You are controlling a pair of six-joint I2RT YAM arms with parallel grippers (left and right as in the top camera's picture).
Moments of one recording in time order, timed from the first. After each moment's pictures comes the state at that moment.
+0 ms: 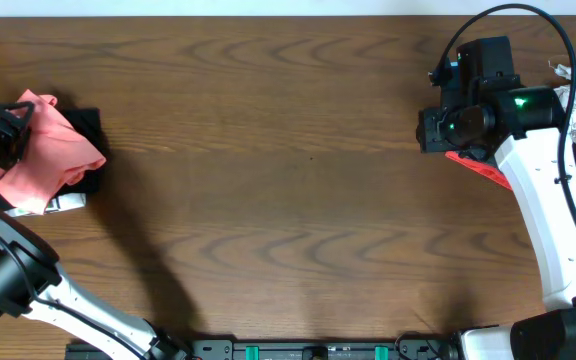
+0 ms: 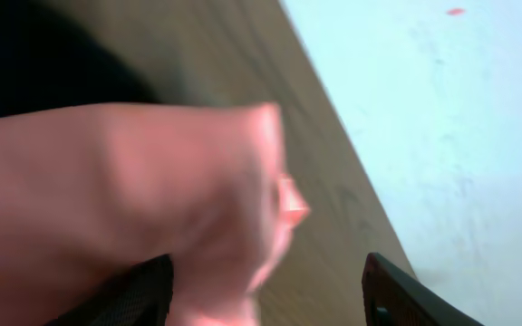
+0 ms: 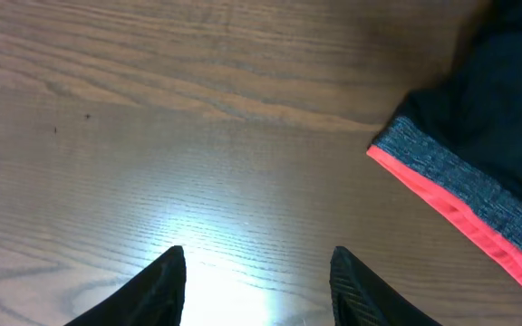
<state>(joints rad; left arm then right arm) 0.82 2.13 1.54 -0.26 0.93 -0.38 0.14 1.57 1.51 -1.10 -0.04 0.06</state>
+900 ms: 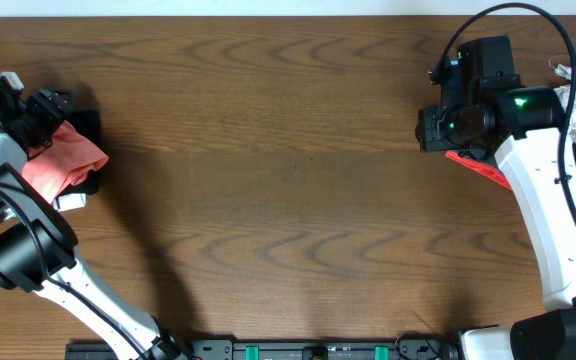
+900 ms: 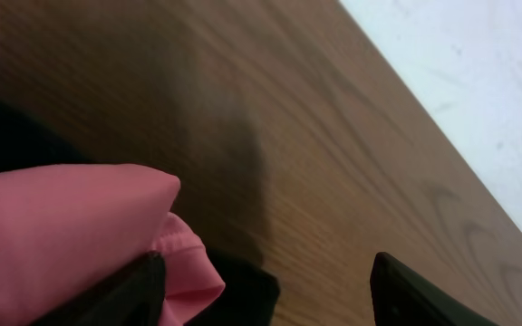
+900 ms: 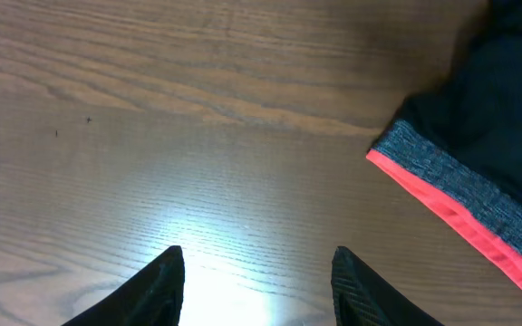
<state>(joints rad) 0.66 2.21 1.54 -0.17 0.64 -0.27 0.14 1.57 1.51 -1.09 -0.04 0.06</state>
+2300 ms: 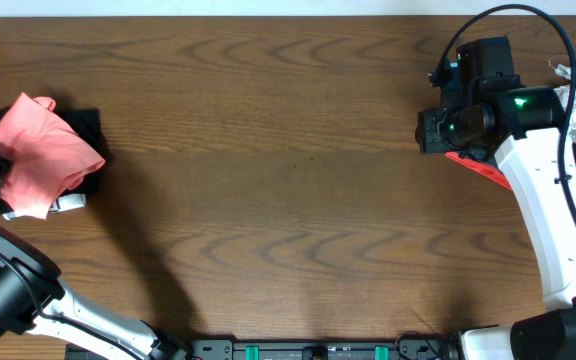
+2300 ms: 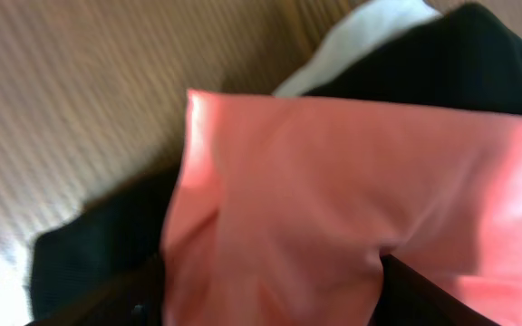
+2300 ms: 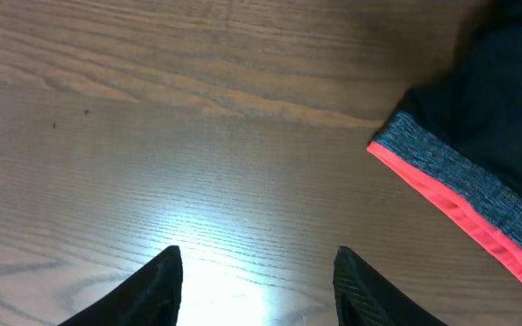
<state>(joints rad) 0.88 2.04 1.49 -0.50 0.21 -0.30 0.14 1.57 1.51 -1.11 -0.04 0.06</state>
